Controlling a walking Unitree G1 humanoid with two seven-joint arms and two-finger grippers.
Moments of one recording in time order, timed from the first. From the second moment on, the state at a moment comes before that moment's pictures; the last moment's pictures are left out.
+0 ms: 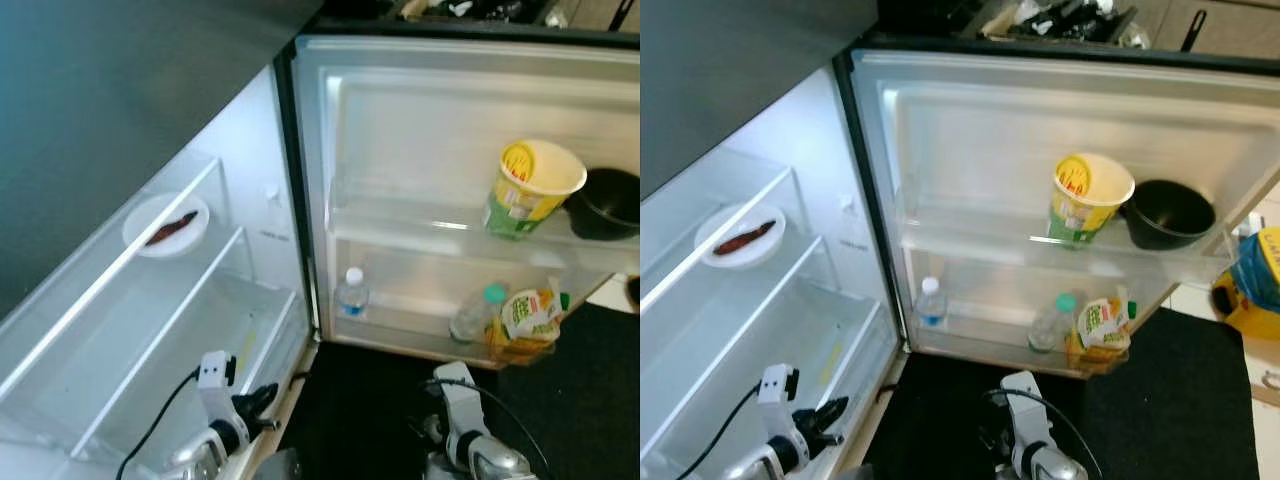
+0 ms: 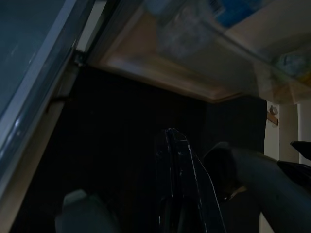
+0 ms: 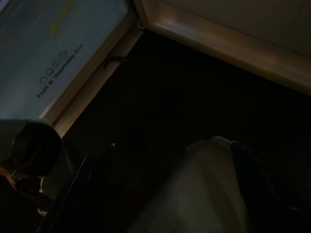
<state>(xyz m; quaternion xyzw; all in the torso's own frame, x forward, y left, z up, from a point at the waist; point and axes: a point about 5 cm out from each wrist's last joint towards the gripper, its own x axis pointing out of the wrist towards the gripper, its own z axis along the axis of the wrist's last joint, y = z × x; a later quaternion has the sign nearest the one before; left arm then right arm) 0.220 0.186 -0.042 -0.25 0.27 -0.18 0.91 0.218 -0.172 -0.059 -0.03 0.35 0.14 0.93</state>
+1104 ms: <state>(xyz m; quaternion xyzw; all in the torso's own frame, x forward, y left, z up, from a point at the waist) 0.208 0.188 -0.053 -0.23 0.30 -0.17 0.91 0.198 -0.179 -0.070 -0.01 0.38 0.12 0.92</state>
